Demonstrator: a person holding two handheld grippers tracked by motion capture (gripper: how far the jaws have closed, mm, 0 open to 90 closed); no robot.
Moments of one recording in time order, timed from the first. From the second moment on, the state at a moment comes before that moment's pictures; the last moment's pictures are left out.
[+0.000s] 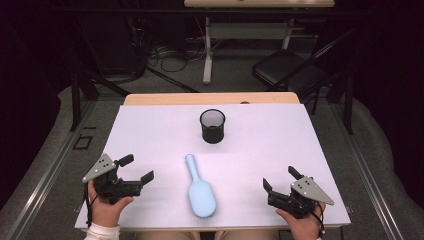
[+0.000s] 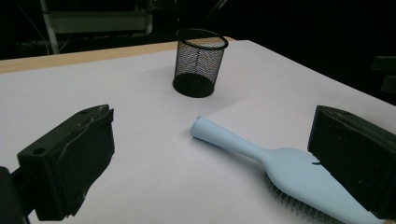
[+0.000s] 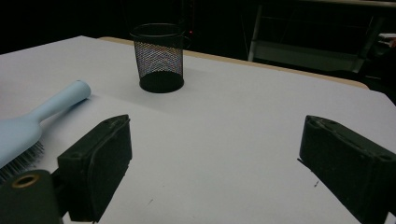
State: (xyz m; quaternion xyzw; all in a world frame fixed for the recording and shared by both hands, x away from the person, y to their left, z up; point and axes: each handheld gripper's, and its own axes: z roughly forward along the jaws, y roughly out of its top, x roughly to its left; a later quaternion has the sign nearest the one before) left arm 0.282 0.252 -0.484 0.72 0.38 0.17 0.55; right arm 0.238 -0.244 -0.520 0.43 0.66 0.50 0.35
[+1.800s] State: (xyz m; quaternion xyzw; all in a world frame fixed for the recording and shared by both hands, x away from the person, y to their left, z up) left arm 0.331 0.202 -0.447 0.75 0.36 0.15 0.53; right arm 0.238 -0.246 -0.522 0.44 0.67 0.49 0.35
